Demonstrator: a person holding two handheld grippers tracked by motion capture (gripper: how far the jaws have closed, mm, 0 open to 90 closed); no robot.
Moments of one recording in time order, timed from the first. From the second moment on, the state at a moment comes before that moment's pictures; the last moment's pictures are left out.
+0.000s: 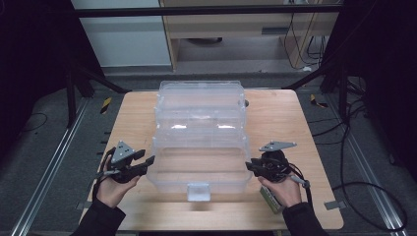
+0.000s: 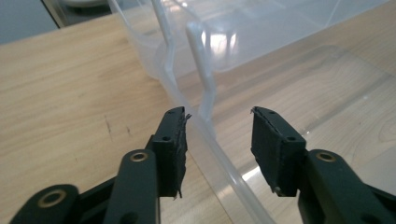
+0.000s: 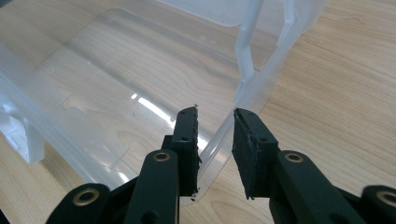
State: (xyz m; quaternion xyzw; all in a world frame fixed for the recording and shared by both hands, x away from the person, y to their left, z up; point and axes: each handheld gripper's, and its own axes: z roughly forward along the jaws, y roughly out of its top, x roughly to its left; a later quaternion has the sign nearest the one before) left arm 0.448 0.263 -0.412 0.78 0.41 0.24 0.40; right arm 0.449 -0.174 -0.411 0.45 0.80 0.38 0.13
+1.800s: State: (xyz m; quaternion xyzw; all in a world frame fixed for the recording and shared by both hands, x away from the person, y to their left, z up) left arm 0.464 0.323 -0.421 0.72 0.48 0.26 0.43; right arm 0.434 -0.226 -0.359 0.45 0.81 0.34 0.15
